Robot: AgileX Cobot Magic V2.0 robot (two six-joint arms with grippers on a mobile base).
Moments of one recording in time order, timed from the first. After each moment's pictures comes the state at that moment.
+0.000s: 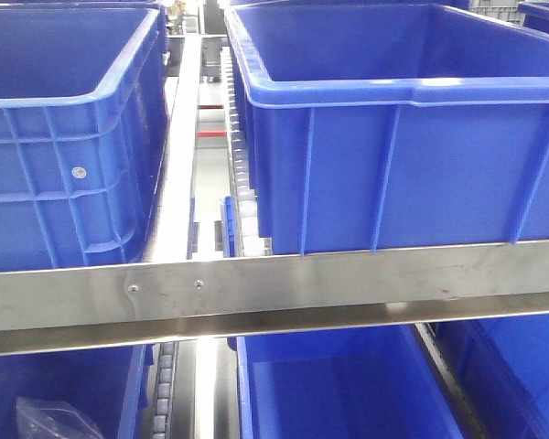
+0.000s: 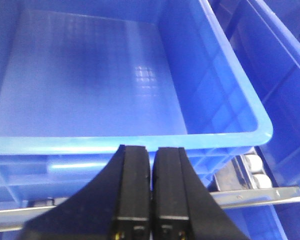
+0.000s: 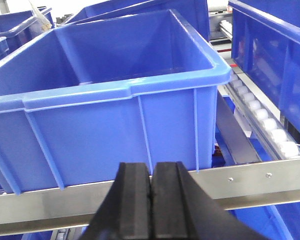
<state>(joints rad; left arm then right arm) -0.11 0.62 -0.50 -0.18 0.31 -0.05 0.08 -0.01 0.03 -0.02 0.04 0.20</state>
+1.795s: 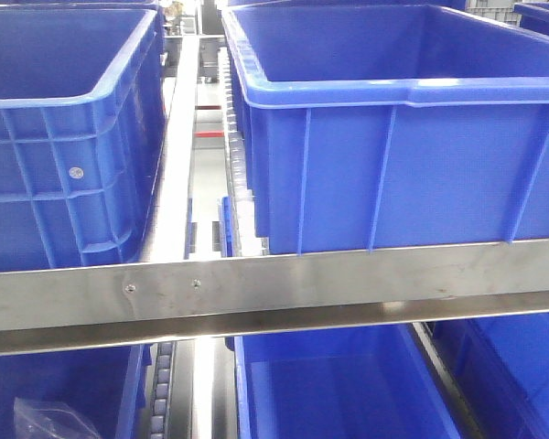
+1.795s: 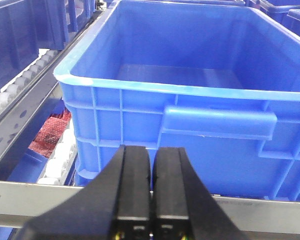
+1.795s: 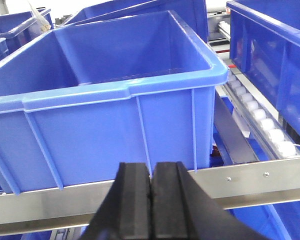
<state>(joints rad) 0.11 -0.01 0.01 -0.04 0.13 -0.05 0.08 -0.01 0.03 -0.02 0.04 0.20</state>
